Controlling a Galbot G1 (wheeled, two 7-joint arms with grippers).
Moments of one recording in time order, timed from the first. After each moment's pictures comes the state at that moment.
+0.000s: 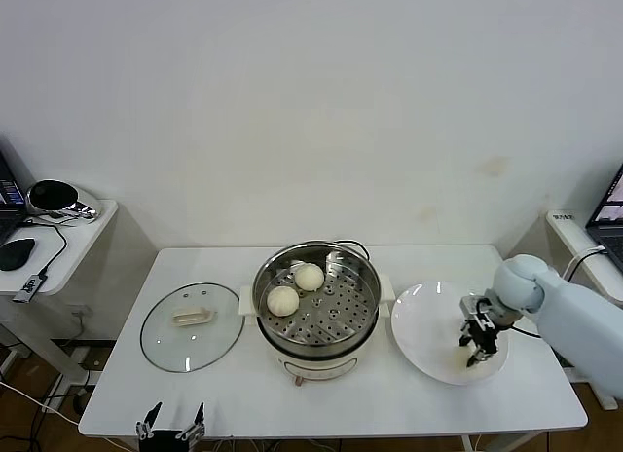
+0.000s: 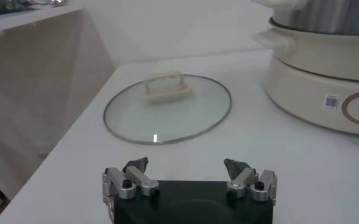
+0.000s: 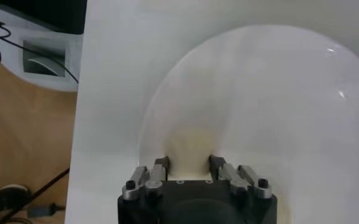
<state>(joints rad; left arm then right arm) 1.80 -1.42 -0.66 -2.00 -0.09 0.20 0.01 -0.20 0.60 -0.54 1.39 -0.24 -0.20 -1.34</state>
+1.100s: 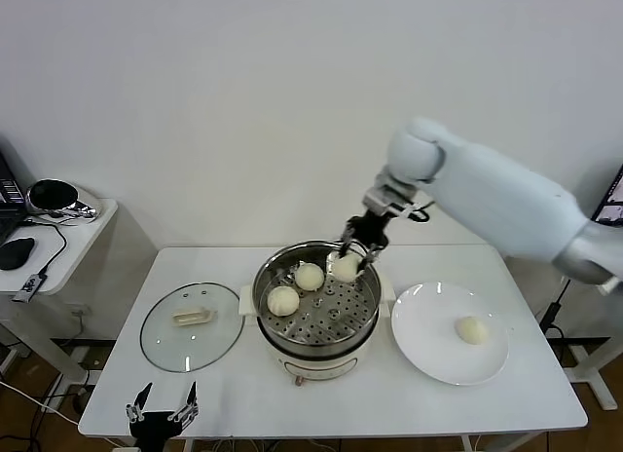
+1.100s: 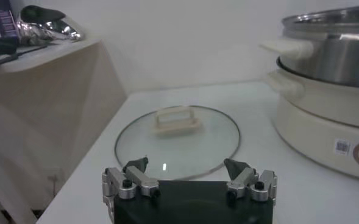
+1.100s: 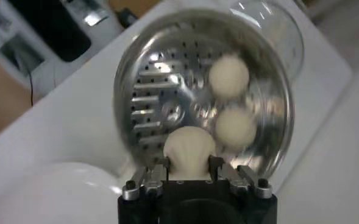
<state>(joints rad) 1.78 -1.45 -0.69 -2.08 -0.09 0.19 -0.01 0.42 1.11 -0.92 1.25 0.05 0.41 -1.43</state>
